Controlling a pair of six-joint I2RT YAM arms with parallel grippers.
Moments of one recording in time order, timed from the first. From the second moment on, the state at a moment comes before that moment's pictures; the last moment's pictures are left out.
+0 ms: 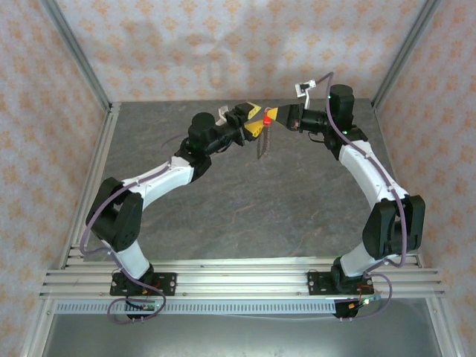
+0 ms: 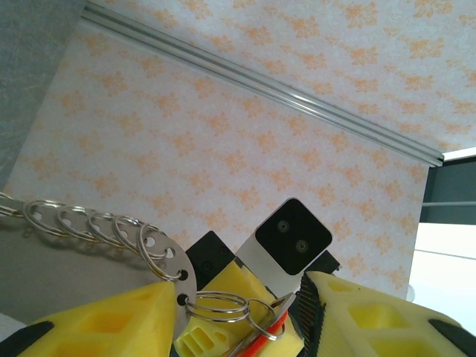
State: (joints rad) left arm -0.52 1.71 1.22 0.57 0.37 -1.98; right arm 0.17 1.55 1.34 -0.03 -1.07 0.71
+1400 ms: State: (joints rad) left arm -0.54 1.74 1.24 0.58 0.37 -1.97; right arm 0.17 1.52 1.34 -0.18 -1.10 0.57
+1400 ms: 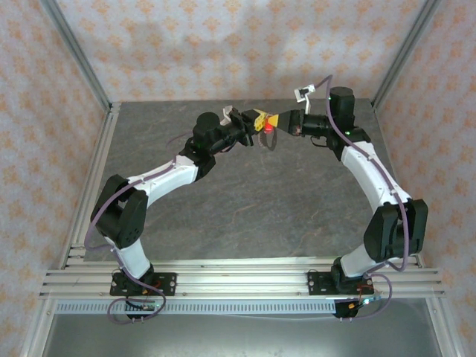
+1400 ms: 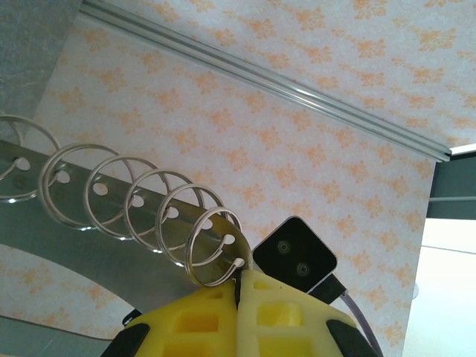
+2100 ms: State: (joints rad) left arm -0.52 1.68 1.24 0.50 0.35 -1.76; right arm 0.14 1.50 1.34 -0.21 -1.10 0.54
